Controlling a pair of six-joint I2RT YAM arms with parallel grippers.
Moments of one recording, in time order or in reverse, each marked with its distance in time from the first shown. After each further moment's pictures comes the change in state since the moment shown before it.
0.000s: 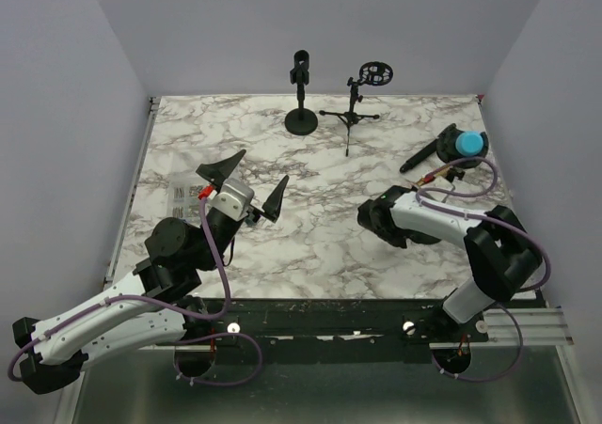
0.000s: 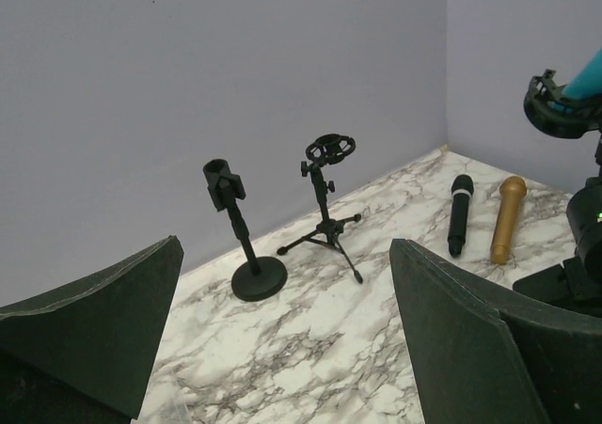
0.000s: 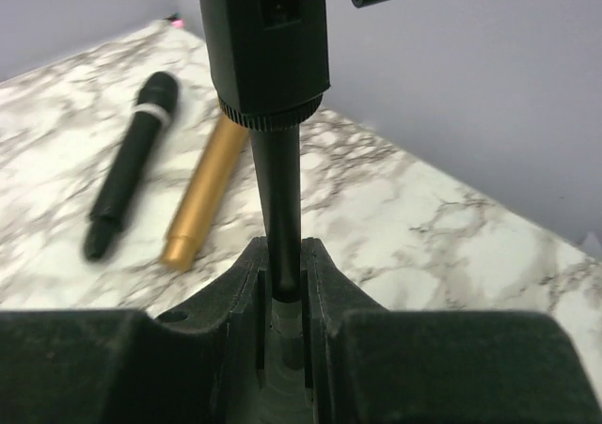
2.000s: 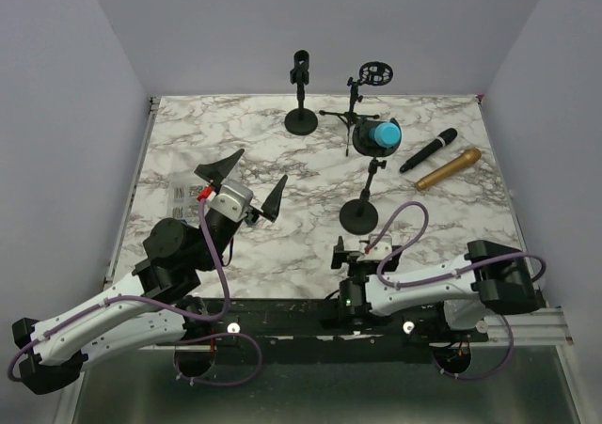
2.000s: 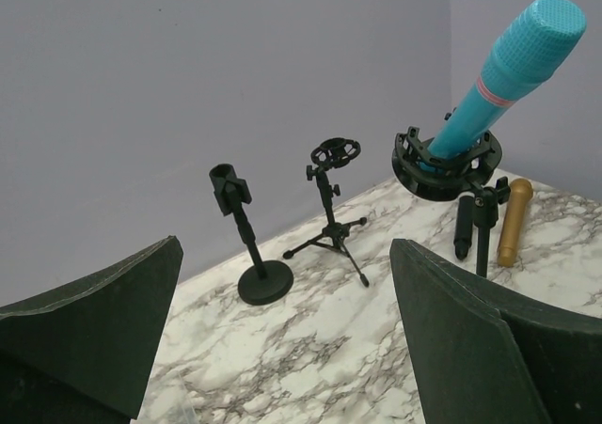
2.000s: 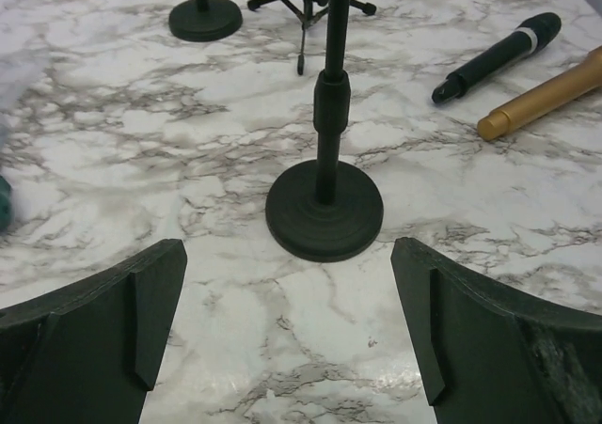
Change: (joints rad) left arm 0.000 -0.006 0.000 0.004 0.000 0.022; right arm 0.884 0.038 0.027 0.021 -0.040 -0.002
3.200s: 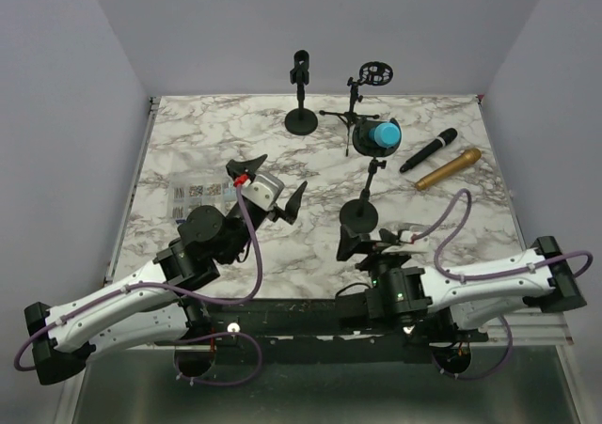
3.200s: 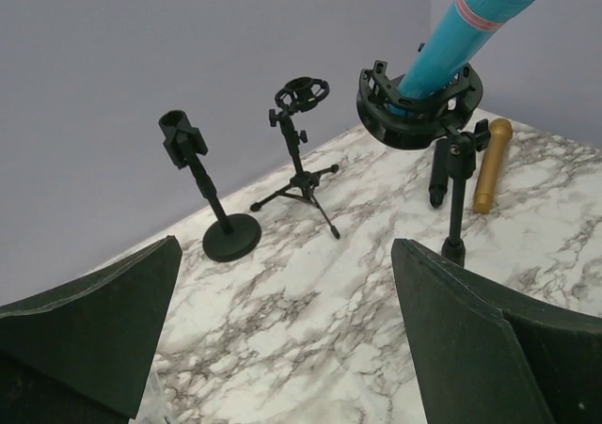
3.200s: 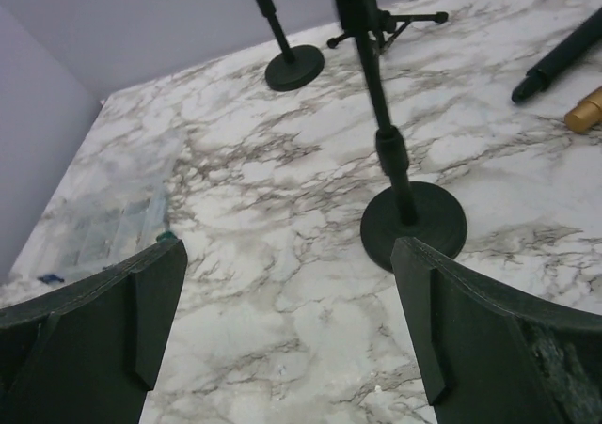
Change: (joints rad) left arm 0.000 0.132 0.012 -0.040 0.003 -0.084; right arm 0.125 -0.264 0.142 0.050 0.014 -0.104
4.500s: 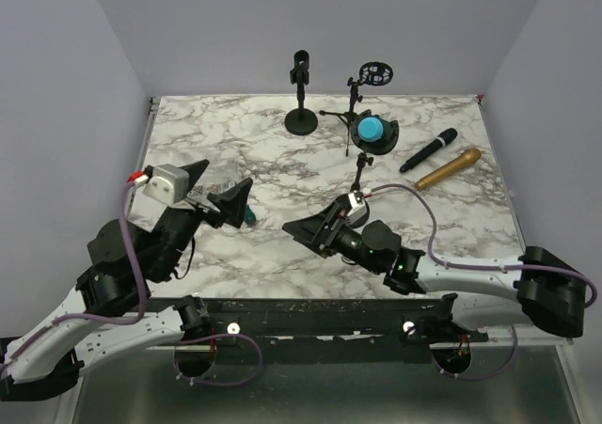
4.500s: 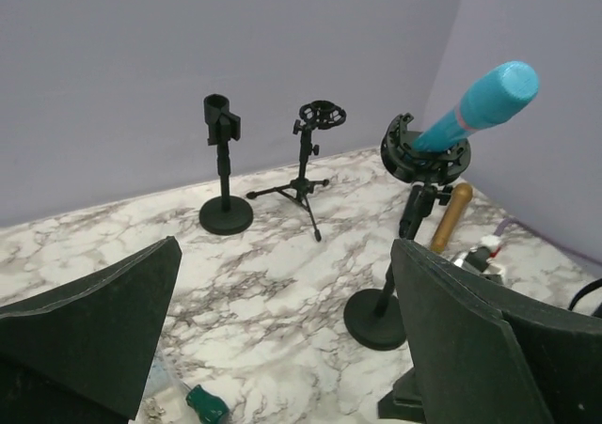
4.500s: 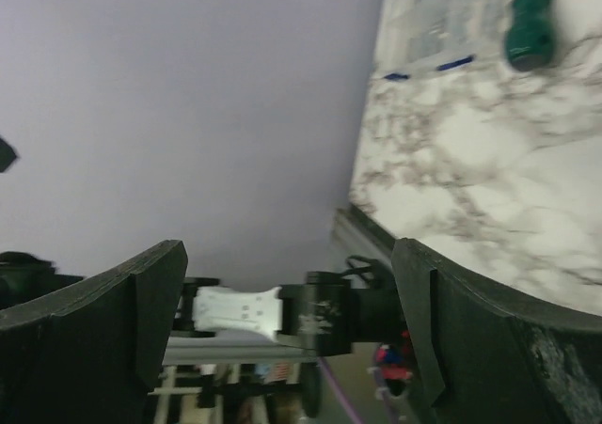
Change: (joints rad) left arm 0.000 -0.283 0.241 -0.477 -0.119 -0.291; right arm -0.547 -0.055 -0.567 2.128 -1.387 -0.587
